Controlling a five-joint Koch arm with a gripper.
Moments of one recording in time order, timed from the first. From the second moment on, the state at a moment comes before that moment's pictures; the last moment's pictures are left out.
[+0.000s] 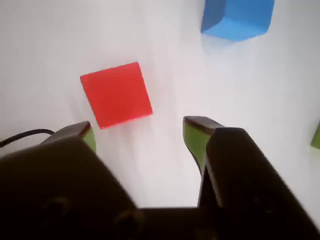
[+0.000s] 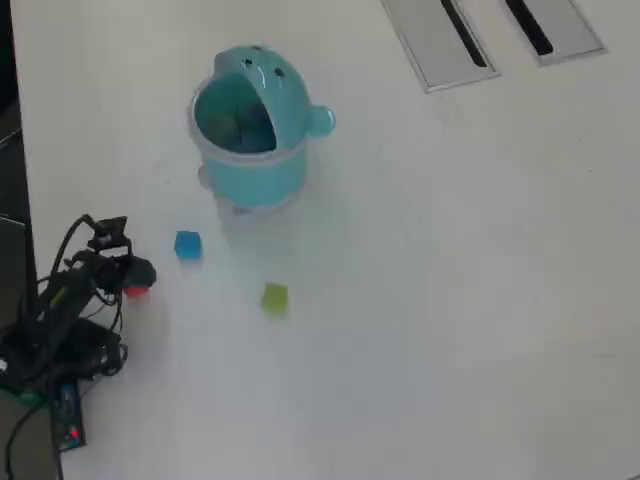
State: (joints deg) arm -46.7 131.2 137.5 64.8 -123.0
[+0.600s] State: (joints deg) arm -47.5 131.2 147.9 51.7 -123.0
